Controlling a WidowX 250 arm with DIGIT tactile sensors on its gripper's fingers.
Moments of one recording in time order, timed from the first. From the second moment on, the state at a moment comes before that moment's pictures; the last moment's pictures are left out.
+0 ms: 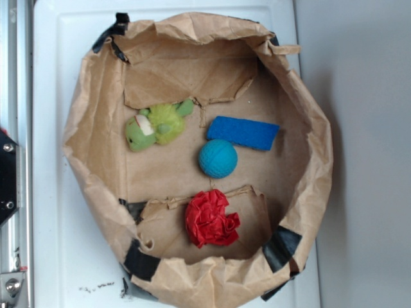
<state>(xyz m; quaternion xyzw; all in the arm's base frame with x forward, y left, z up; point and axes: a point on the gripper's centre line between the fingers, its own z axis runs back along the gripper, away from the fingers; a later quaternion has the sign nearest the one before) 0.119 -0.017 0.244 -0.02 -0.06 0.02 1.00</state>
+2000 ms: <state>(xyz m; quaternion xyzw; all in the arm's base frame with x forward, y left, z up) 0.224 0.033 0.132 0.02 -0.08 0.14 0.99</state>
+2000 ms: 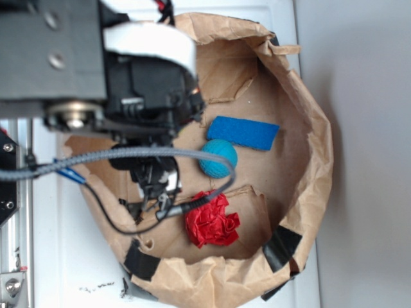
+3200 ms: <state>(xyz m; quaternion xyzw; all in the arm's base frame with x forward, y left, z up) 0.212 0.040 0.037 0.09 -0.05 0.18 0.98</state>
